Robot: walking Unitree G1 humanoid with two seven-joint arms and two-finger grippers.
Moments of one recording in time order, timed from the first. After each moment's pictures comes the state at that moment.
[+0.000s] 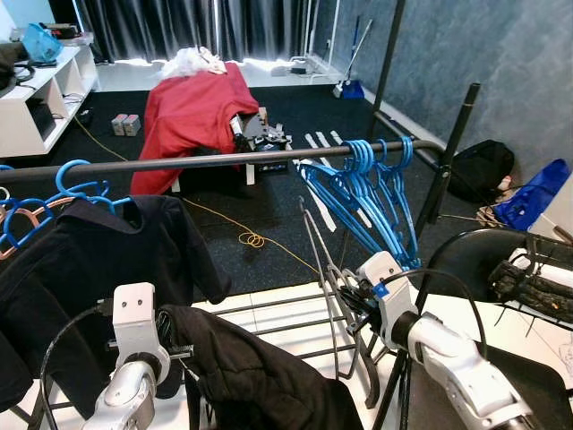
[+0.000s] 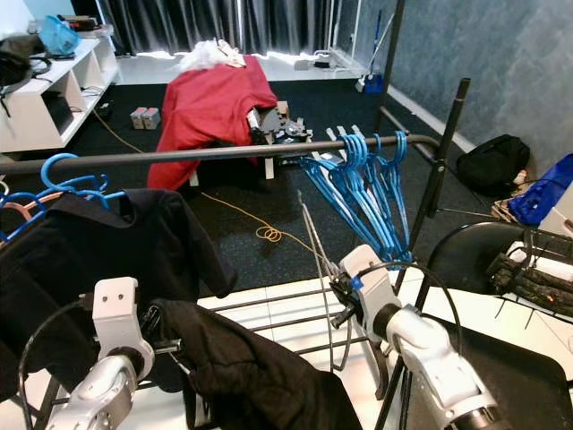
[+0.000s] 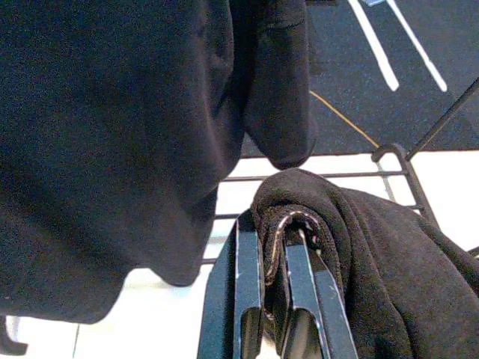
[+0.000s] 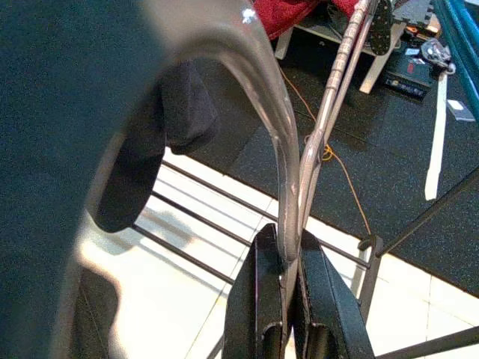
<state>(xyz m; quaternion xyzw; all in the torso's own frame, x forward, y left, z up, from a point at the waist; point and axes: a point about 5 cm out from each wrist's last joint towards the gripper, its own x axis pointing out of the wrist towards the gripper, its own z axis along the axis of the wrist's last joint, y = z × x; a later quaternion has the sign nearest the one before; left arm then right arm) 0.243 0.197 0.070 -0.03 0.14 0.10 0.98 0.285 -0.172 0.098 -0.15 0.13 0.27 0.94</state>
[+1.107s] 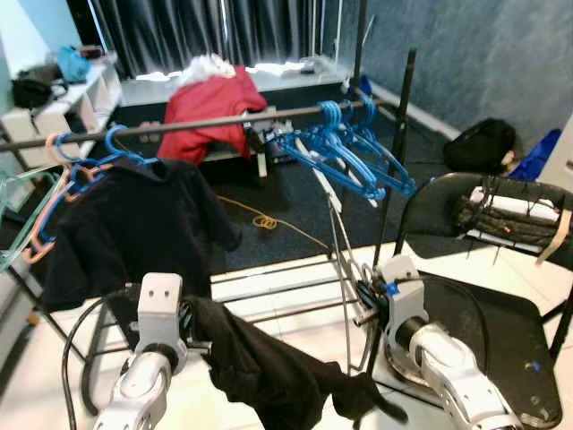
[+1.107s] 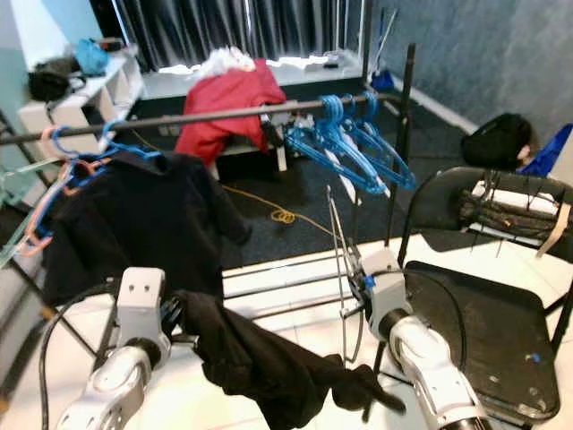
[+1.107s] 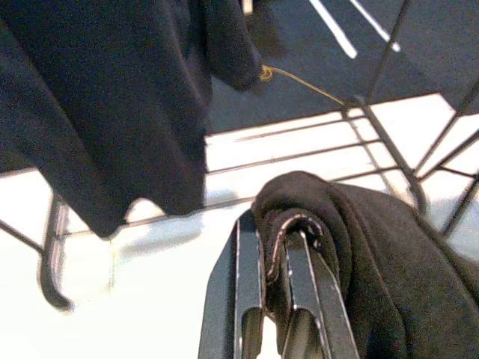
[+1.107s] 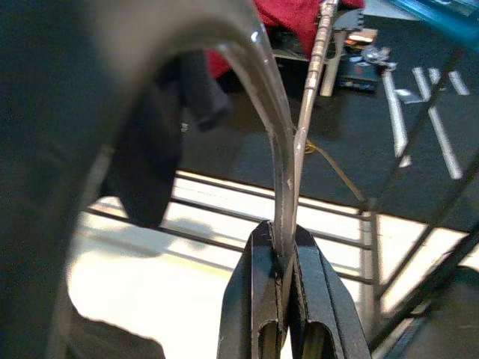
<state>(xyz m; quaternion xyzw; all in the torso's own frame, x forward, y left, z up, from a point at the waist) 0.255 0.163 0.083 -0.04 0.13 0.00 0.99 0.287 -0.187 0.088 -0.11 0.10 0.17 0.97</state>
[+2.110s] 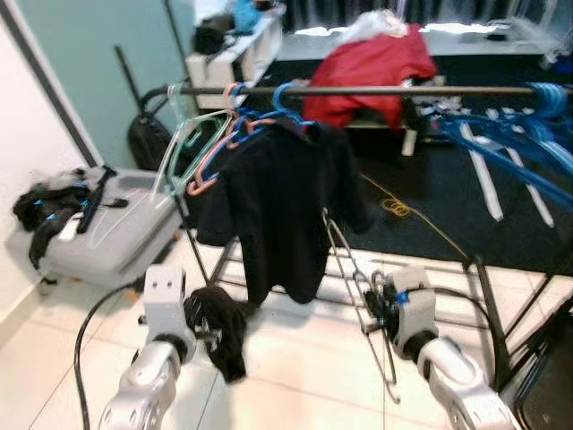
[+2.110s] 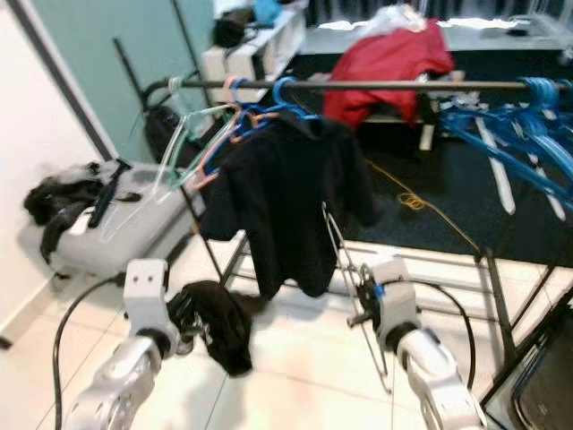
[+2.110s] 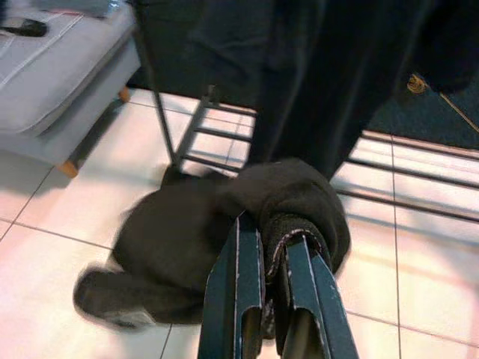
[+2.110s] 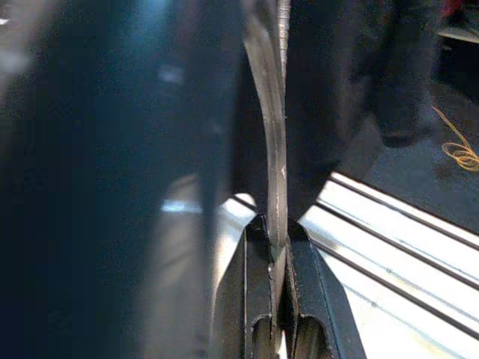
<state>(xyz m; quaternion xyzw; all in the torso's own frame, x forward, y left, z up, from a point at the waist) 0.262 0.165 0.086 -0.05 0.12 0.00 0.99 0.270 -0.193 0.082 -0.08 0.11 0.15 0.98</state>
